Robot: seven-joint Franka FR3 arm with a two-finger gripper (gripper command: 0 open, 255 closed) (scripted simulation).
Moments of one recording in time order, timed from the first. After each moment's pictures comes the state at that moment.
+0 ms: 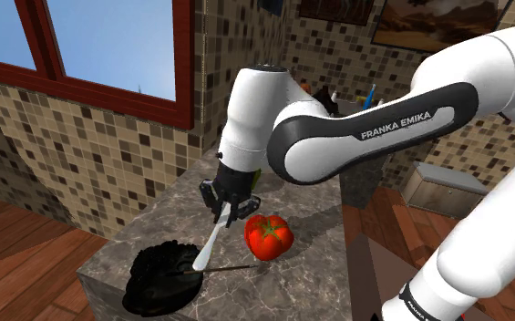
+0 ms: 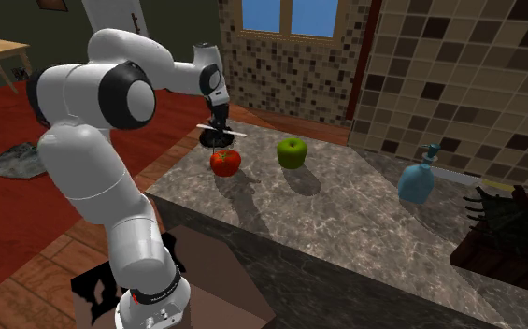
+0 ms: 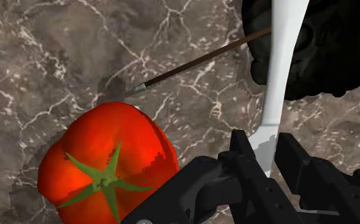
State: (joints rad) arm -0.14 -0.07 0.83 -2.10 0.05 2.19 1.66
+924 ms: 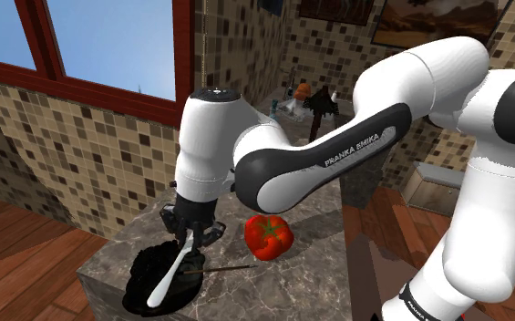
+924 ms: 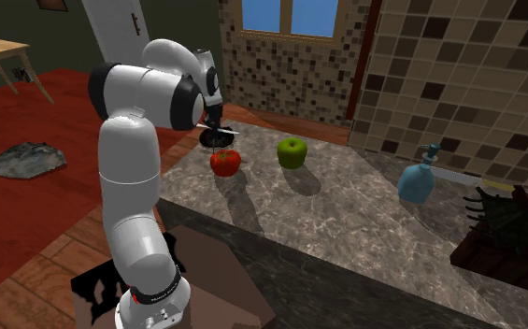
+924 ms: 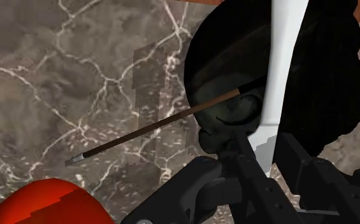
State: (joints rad) arm 0.00 0.27 0.86 -1.91 -0.29 2.20 1.97
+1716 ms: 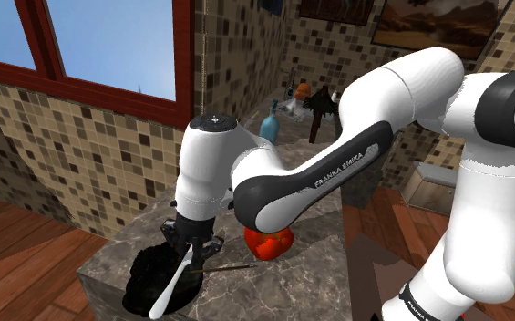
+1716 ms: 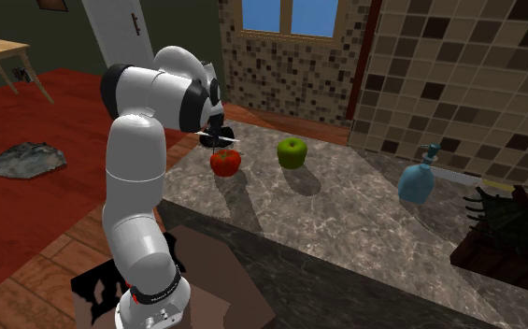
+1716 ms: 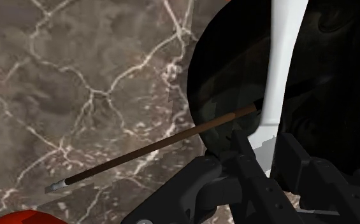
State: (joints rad) arm 0.03 0.33 0.82 -1.95 -0.36 2.28 2.02
